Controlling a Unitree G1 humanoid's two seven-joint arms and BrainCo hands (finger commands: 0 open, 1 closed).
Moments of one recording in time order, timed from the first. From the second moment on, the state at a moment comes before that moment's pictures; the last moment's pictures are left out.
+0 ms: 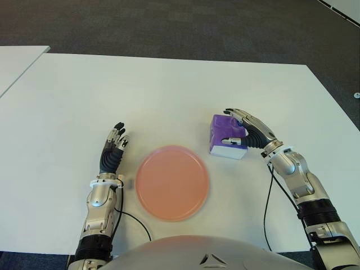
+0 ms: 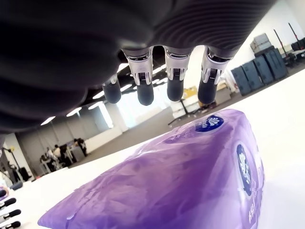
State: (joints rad) left arm 0.18 0.07 0.13 0.24 -0.07 -0.38 -0.09; right arm -0.13 -0.60 0.11 0.13 -0.53 -0.39 0.12
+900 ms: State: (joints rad) left arm 0.18 0.07 0.13 0.24 -0.07 -0.38 -0.09; right arm -0.12 -0.65 0.31 0.30 -0.79 -0.56 -0.15
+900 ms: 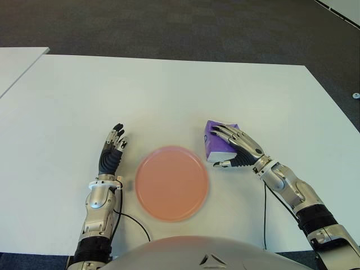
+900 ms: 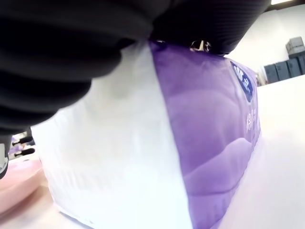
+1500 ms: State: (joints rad) left arm 0.19 0.07 0.13 0.23 -0.07 -0.37 -0.09; right arm -0.25 -0.66 0.45 0.51 -0.91 -0.58 -0.42
